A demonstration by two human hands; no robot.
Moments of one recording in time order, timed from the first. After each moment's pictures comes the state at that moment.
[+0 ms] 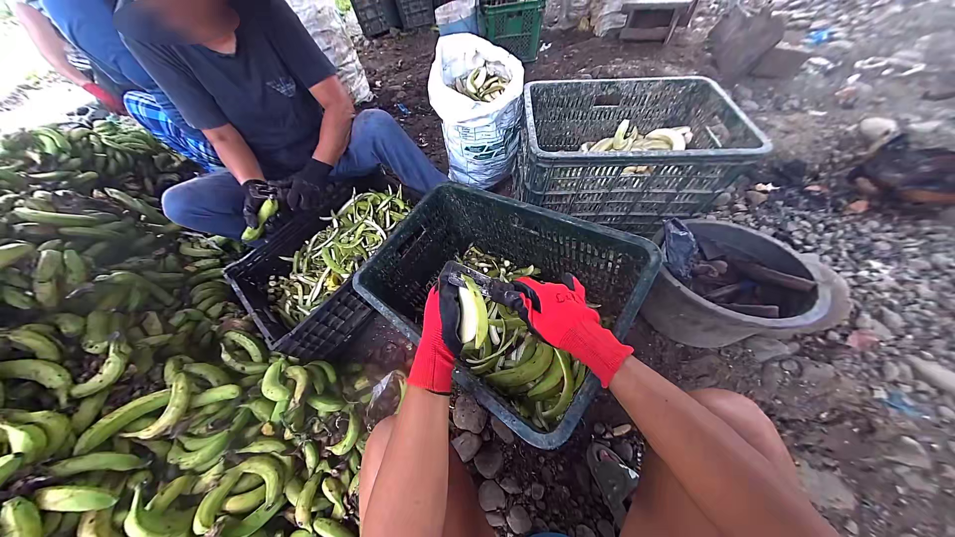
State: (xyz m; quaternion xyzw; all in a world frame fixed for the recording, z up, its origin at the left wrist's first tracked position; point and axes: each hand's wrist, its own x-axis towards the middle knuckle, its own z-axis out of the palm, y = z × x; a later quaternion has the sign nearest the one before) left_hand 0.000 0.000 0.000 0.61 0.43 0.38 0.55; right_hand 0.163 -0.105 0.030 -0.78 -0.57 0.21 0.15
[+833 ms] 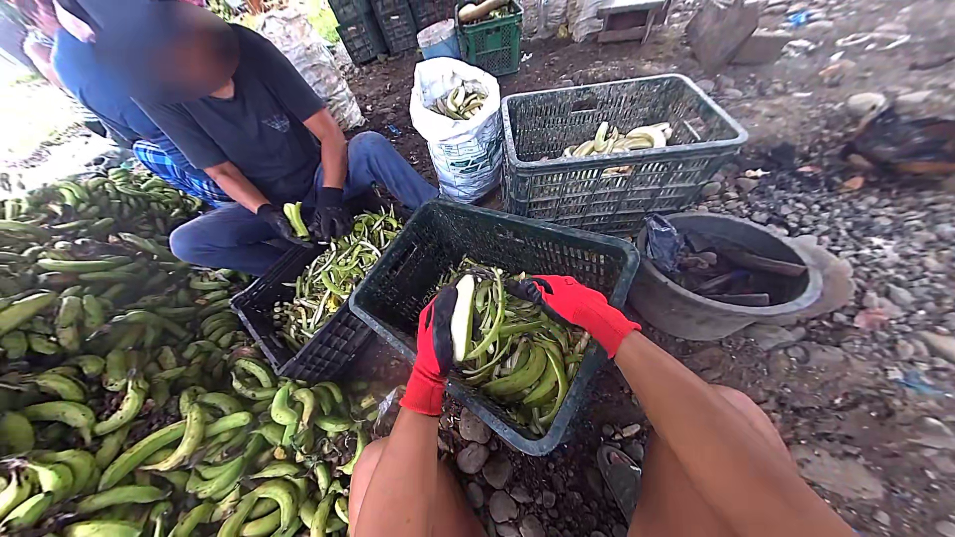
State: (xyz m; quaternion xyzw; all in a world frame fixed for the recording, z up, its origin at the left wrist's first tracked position) left_hand -0.003 -0.019 0.018 0.63 0.24 0.40 0.62; right_hand 0.234 -0.093 -0.006 -0.72 -0.56 0.33 0.23
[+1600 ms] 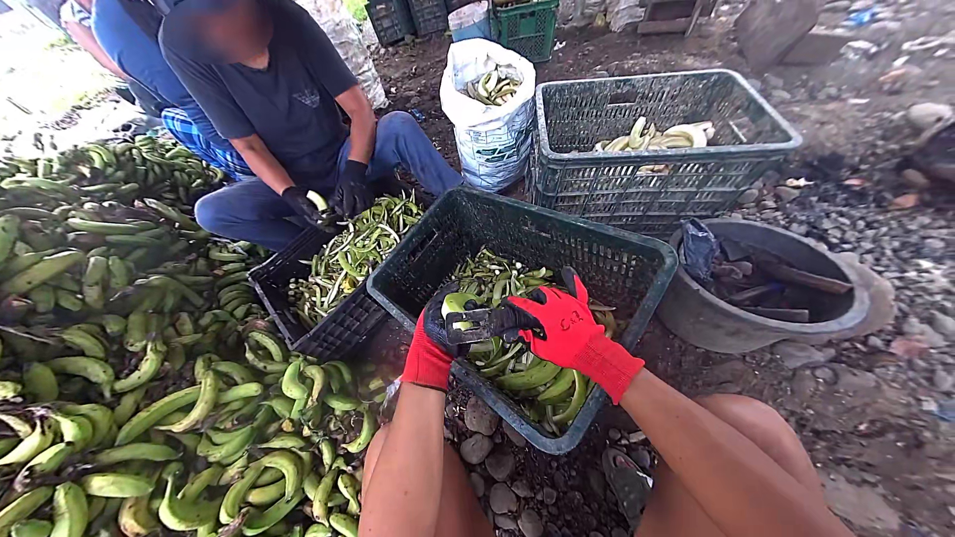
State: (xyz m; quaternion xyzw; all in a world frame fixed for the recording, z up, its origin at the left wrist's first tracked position) left_hand -0.027 0.009 -0.003 0.37 0.25 0.37 0.81; right_hand 0.159 -0.116 0.017 -0.71 -0.68 0.15 0.13
